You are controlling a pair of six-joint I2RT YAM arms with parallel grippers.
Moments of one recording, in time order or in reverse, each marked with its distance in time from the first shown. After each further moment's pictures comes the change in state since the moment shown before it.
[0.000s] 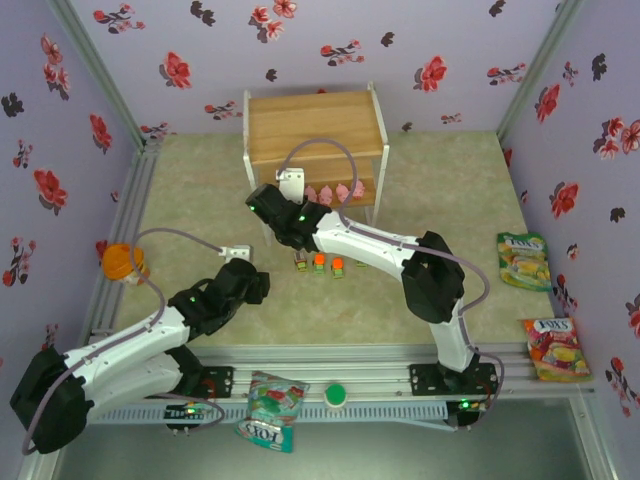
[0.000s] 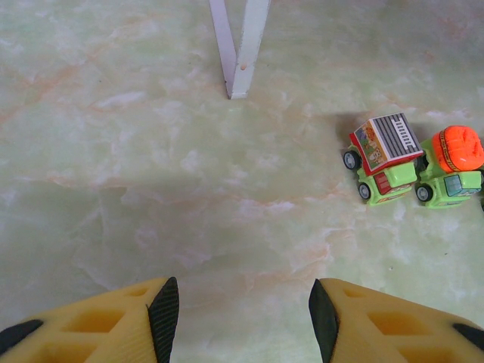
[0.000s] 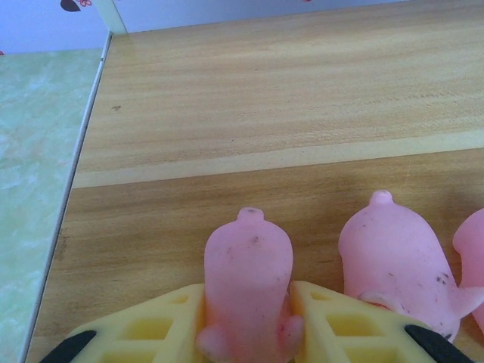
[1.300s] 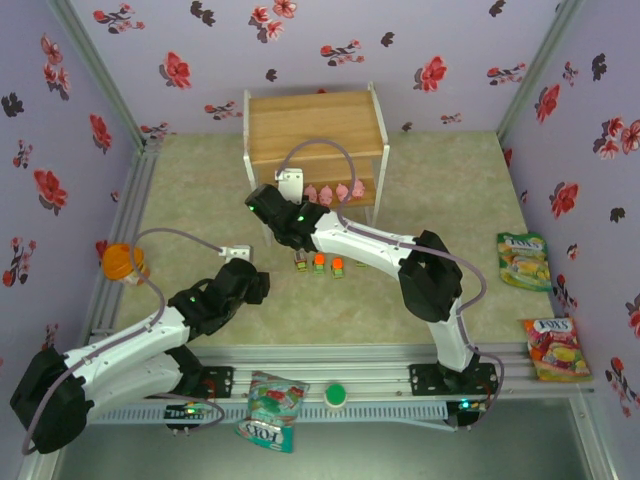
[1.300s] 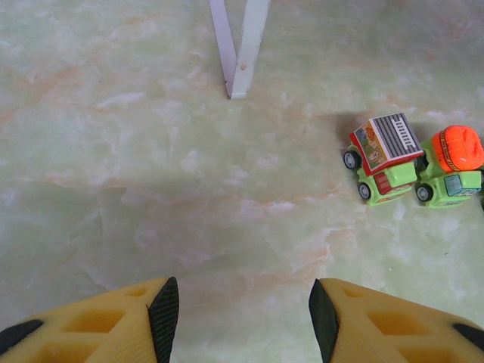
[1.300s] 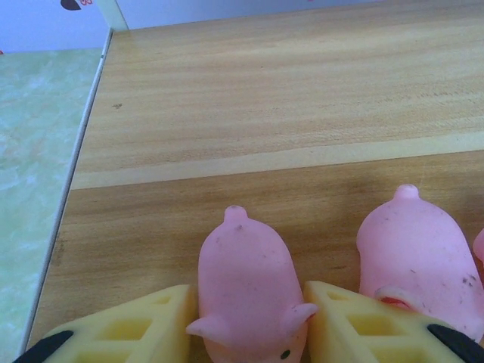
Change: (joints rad) left arm 0.000 0.000 0.000 0.000 0.000 0.003; right arm -0.002 0.015 0.002 0.019 0.000 -0.008
